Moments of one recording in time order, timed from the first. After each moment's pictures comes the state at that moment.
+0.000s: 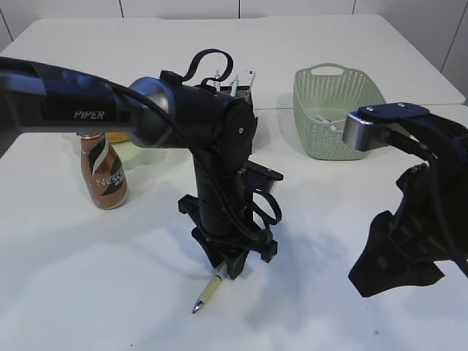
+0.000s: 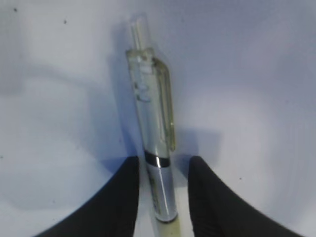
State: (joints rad) left arm -0.74 2.30 -1.68 -0.09 1.06 -0.09; right arm 0.38 1.31 -0.91 0.39 1.07 -0.35
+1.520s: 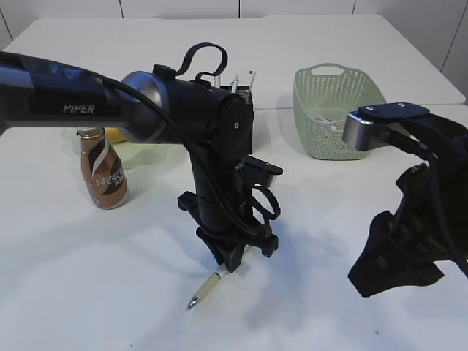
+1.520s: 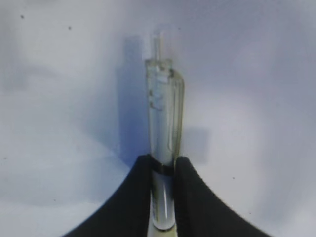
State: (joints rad) left arm -0.73 2.26 -1.67 -0.10 1.03 -0.09; right arm 0.38 1.31 -0.91 0.39 1.07 -0.35
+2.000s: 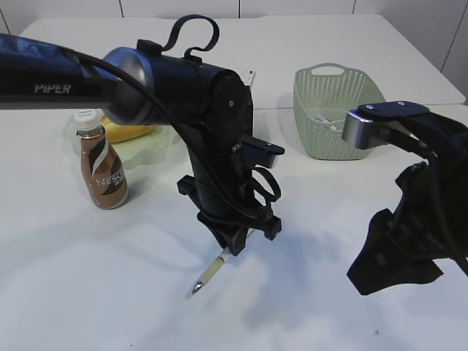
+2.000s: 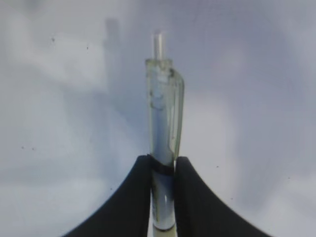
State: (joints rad) left arm -0.73 2.20 -1.67 -0.10 1.02 -0.09; right arm 0.38 1.31 -0.91 0.39 1.07 -0.35
